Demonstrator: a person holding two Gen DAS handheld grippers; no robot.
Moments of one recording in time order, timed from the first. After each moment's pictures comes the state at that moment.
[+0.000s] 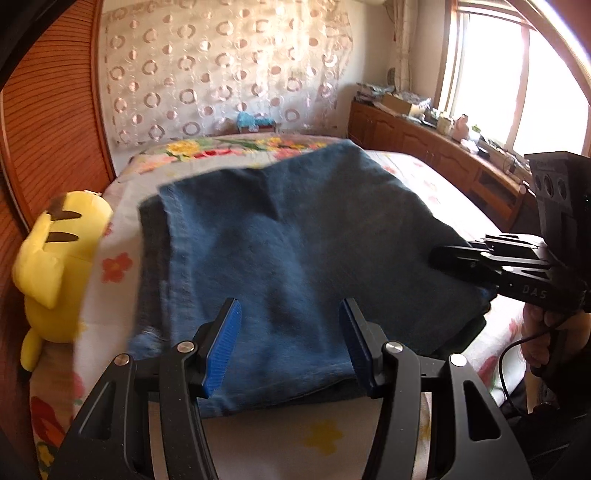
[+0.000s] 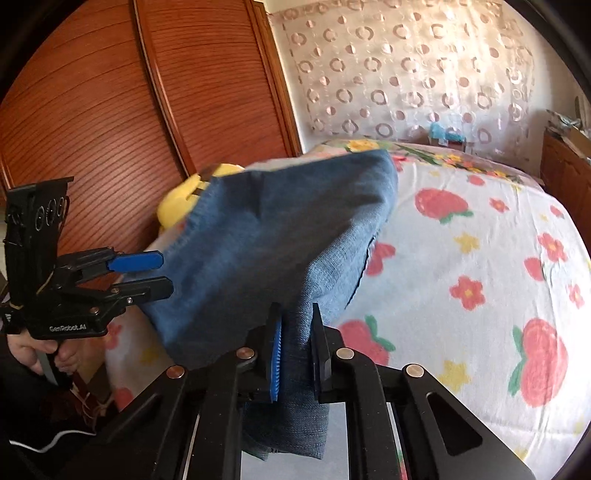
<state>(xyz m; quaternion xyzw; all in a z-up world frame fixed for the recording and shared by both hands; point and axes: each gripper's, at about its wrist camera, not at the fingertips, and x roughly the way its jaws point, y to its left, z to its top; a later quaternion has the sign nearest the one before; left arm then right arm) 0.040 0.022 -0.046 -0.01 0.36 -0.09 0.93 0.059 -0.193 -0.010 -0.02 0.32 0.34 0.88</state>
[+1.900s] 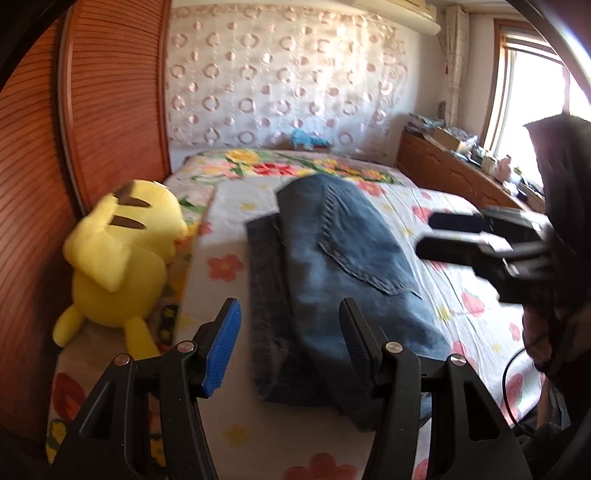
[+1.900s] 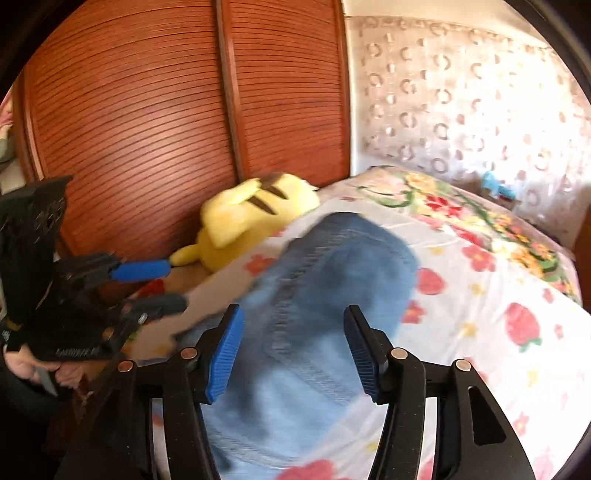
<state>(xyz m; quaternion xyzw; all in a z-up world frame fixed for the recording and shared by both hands) 0.030 0.116 -0.044 -0.05 0.34 -0.01 0.94 0.109 -0.042 -0.003 -0.12 0.29 0.39 0.87</state>
